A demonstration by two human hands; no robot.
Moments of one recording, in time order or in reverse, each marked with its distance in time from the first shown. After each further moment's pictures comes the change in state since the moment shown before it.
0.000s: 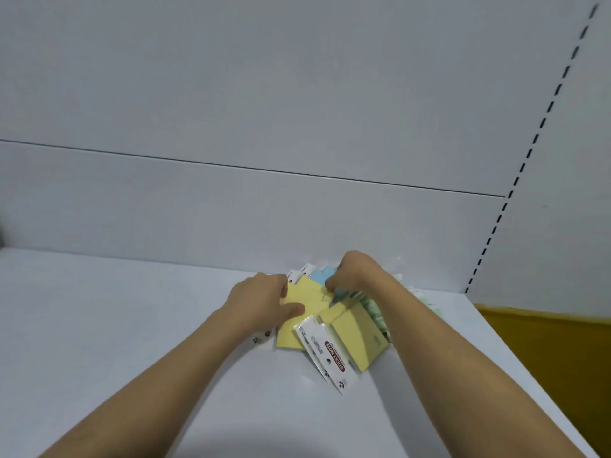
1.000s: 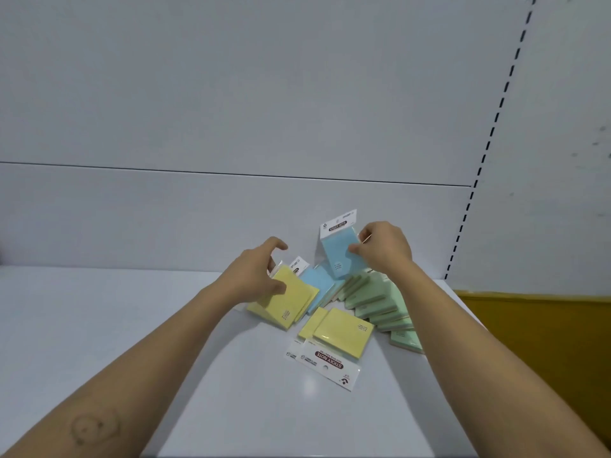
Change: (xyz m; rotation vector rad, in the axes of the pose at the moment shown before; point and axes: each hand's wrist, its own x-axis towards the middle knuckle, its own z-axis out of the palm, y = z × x) left_hand 0.000 0.014 -0.032 -0.306 0.030 0.096; right_hand -0.035 0.053 -0.037 0.308 0.477 -0.040
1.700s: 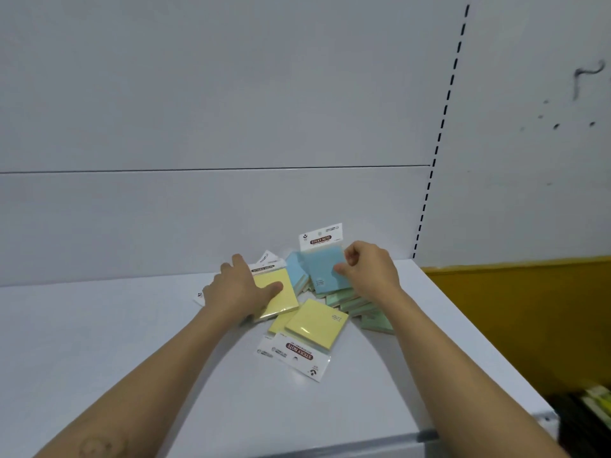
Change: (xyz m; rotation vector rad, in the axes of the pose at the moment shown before) left_hand 0.013 0.008 0.059 0.278 0.122 -0.322; right_hand -0.042 0.053 0.012 0.097 0.024 0.040
